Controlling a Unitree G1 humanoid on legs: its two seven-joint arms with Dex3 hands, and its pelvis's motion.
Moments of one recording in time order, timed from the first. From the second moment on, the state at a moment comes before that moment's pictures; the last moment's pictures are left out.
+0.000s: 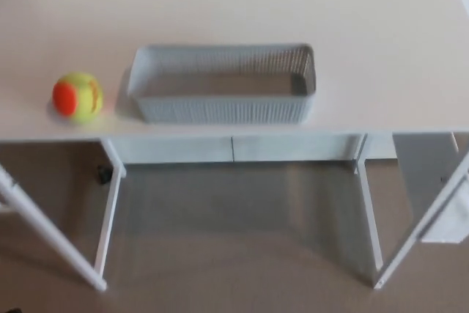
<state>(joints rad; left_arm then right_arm) 0.26 0.30 0.33 0.62 -0.22 -0.01 -0.24 0.13 -0.42 -0.21 1.15 0.04 -0.44 0.16</state>
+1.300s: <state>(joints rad) 0.49 0.58 0.39 0.76 -0.23 -0.01 -0.44 0.19 -0.40 -0.18 1.22 0.04 -0.45 0.17</state>
